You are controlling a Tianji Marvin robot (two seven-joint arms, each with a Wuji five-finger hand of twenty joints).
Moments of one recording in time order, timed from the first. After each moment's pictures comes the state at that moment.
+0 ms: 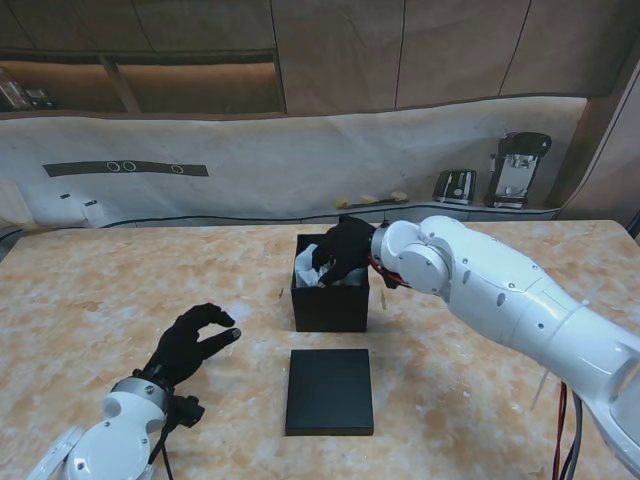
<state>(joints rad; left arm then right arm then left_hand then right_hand) 1.95 -1.15 -1.43 -1.97 0.28 0.16 0.07 -0.65 -1.13 0.43 -1.14 -0.62 -0.22 0.26 1.06 -0.20 0.07 -0.04 0.59 0.33 0.50 0.52 0.29 0.25 0.38 0.46 0.15 0.26 0.40 0.58 -0.07 0.31 0.68 0.64 0.34 -0.41 0.84 -0.09 0.65 -0.02 0.38 0.20 0.73 0.04 0.37 0.28 0.41 0.02 0.41 0.35 0.00 0.16 0.83 0.52</state>
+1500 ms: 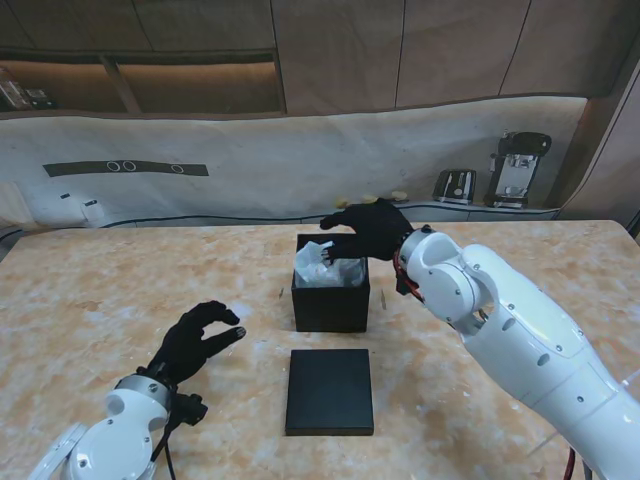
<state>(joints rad) 1.94 -1.15 -1.42 -1.96 0.29 0.15 0.06 -1.04 -1.09 0.91 -1.50 -0.73 -0.01 0.21 1.06 -0.20 0.06 -0.04 0.59 0.33 0.50 0.52 0.29 0.25 0.38 0.46 0.15 0.26 0.40 0.58 -0.07 0.31 0.68 0.64 0.33 -0.24 0.48 -0.06 0.42 -0.04 0.34 0.22 0.49 0.15 0.37 0.30 0.38 0.09 0.32 0.32 0.02 0.19 0.75 0.50</state>
